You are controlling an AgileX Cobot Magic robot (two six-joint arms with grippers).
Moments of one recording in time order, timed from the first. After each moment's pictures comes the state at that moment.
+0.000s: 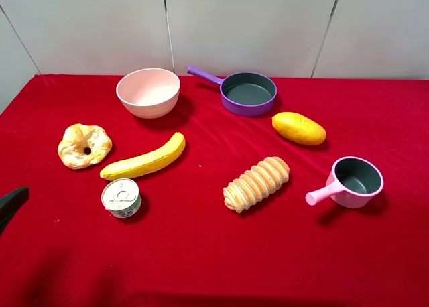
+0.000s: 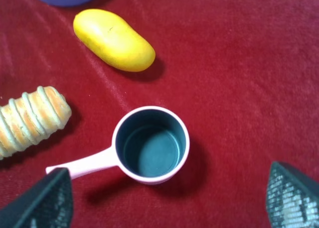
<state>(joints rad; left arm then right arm) -0.32 0.00 0.01 0.23 0.33 0.04 0.14 0.69 -0.72 -0.01 0.90 -0.09</state>
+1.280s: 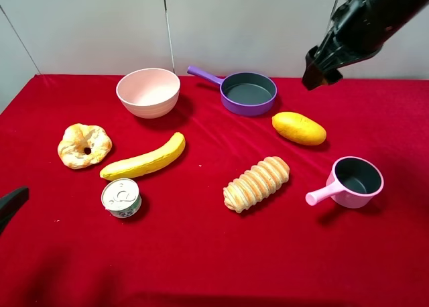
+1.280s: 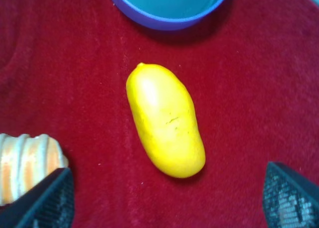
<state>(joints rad) -0.32 0.00 0.01 0.23 0.33 0.04 0.38 1.59 -1.22 -0.06 0.78 -0.40</state>
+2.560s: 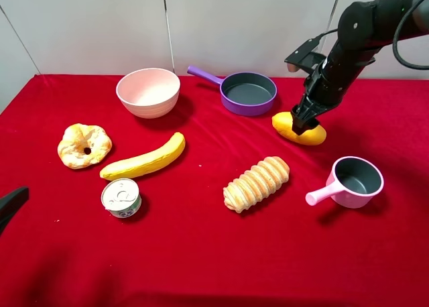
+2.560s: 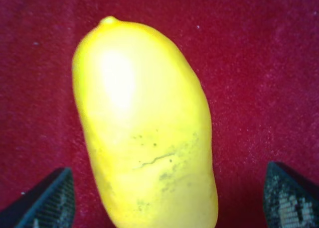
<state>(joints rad) -0.32 0.00 0.01 0.23 0.33 0.04 0.27 1.99 -1.27 -0.03 0.64 -0.59</state>
